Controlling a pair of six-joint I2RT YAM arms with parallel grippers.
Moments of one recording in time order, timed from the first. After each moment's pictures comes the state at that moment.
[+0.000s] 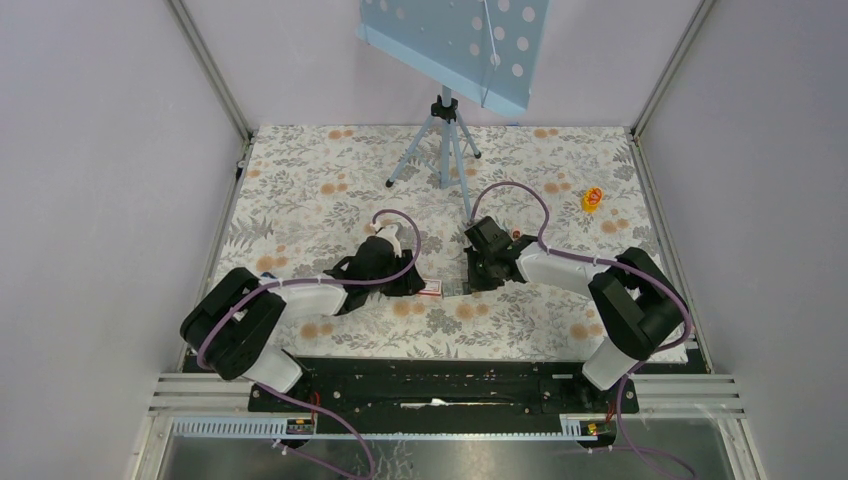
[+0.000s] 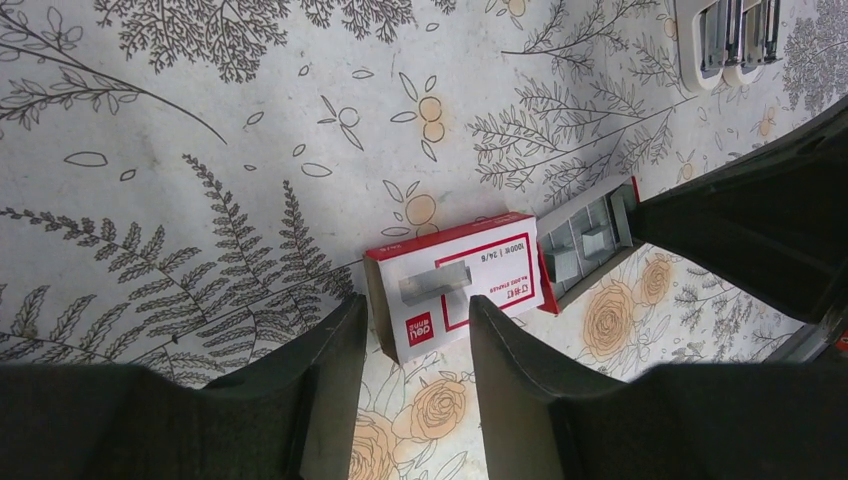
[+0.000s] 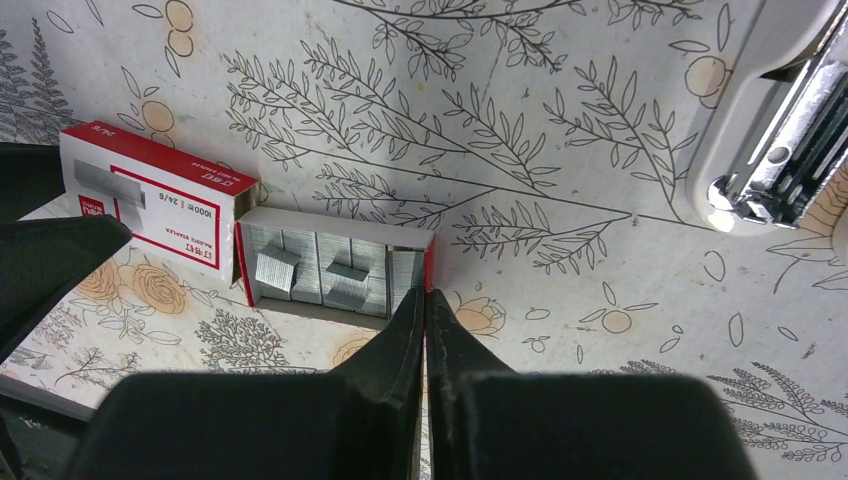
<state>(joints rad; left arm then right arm) -0.66 1.48 0.54 0.24 0.11 -0.64 0.69 1.64 0.88 -0.36 -0.02 0.57</state>
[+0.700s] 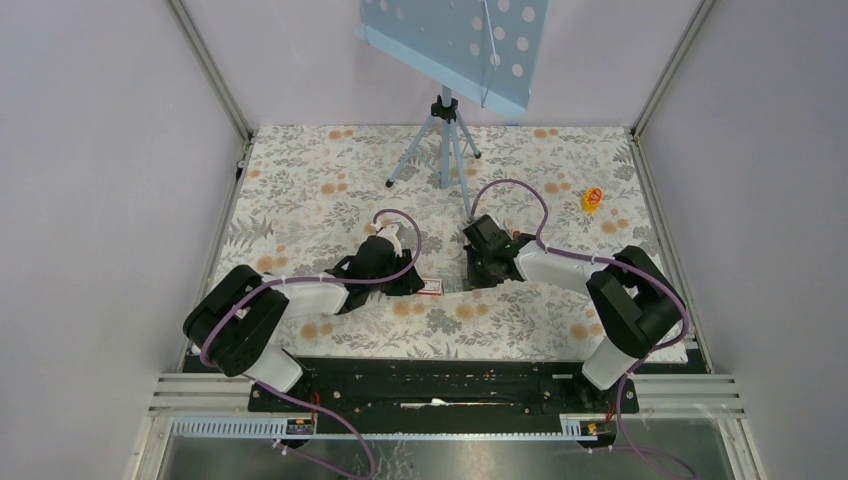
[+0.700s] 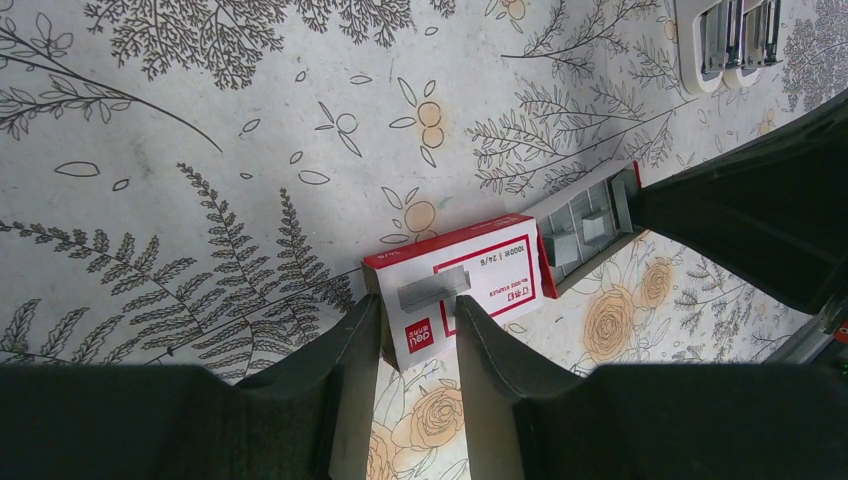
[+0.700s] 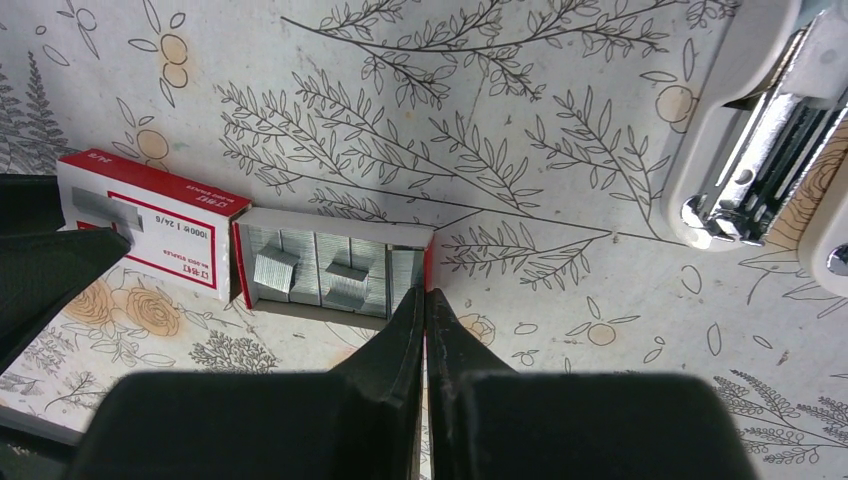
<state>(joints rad) -0.66 1.51 0.54 0.26 0.12 -0.64 0.69 1.65 0.90 -0.36 0.03 0.57</state>
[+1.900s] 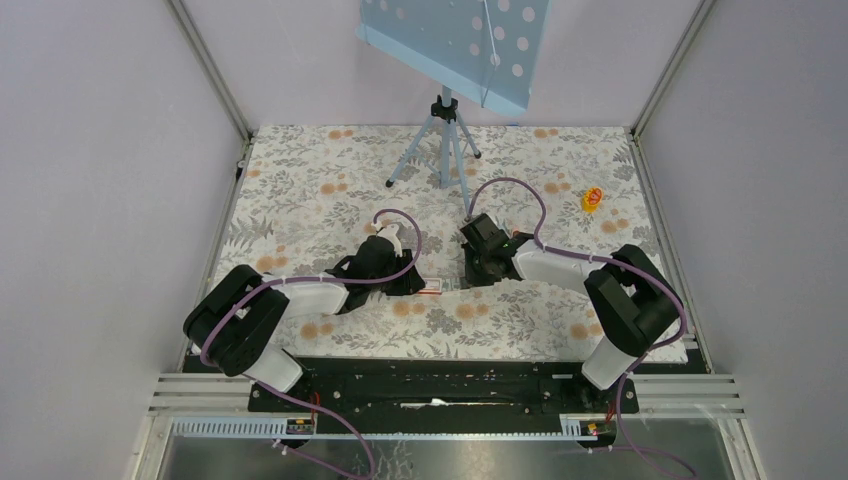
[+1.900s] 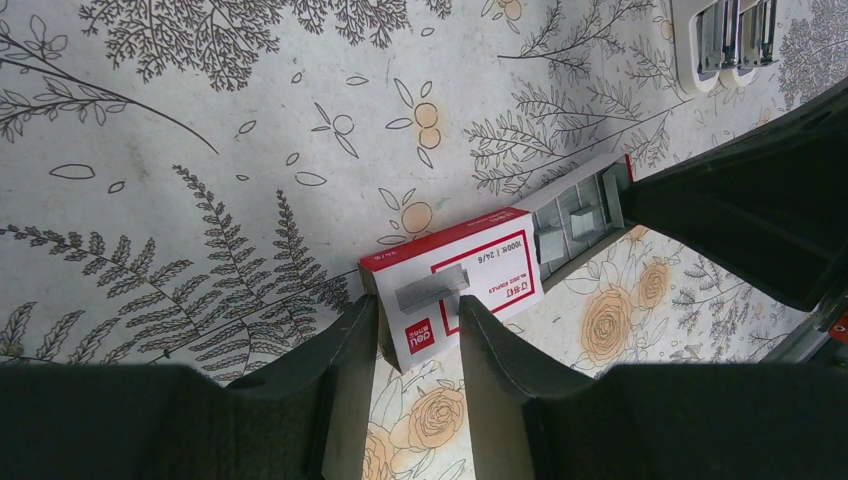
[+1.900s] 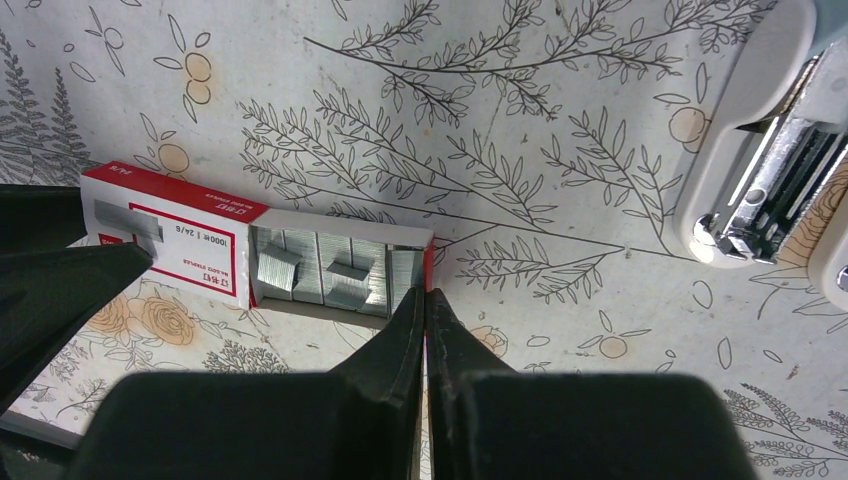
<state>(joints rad) -0.66 1.51 0.54 0.26 0.13 -0.64 0.70 1.66 0.92 -0.35 0.03 0.57</state>
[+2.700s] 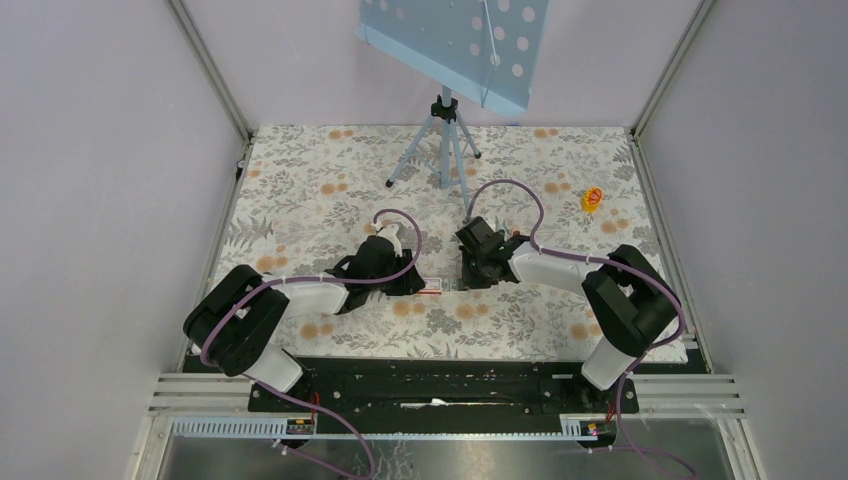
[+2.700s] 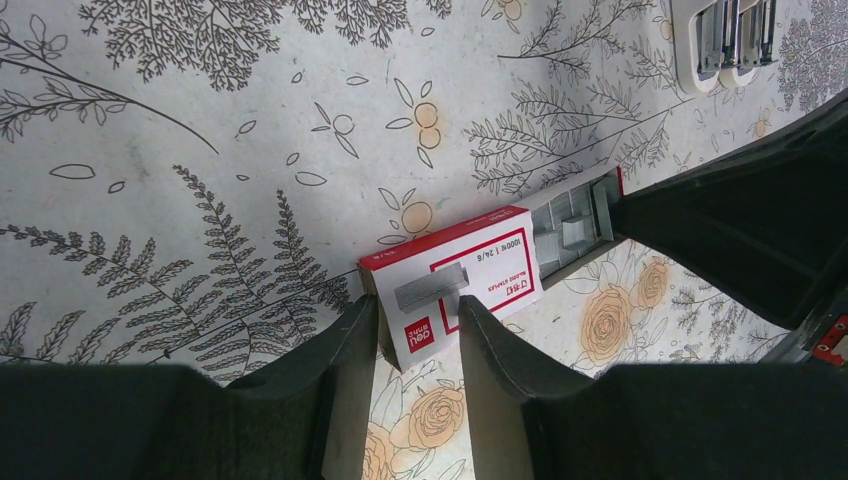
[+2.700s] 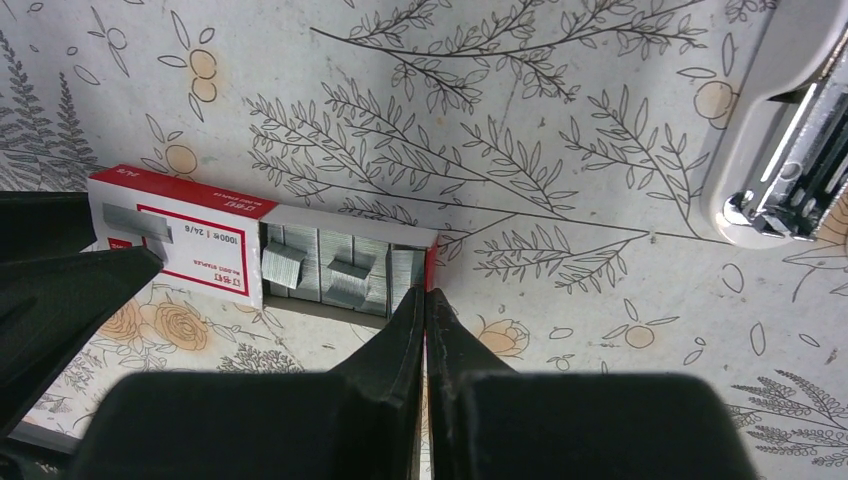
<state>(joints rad) -0.66 1.51 0.54 0.26 0.13 -0.64 0.73 1.67 0.92 -0.35 0.06 0.64</state>
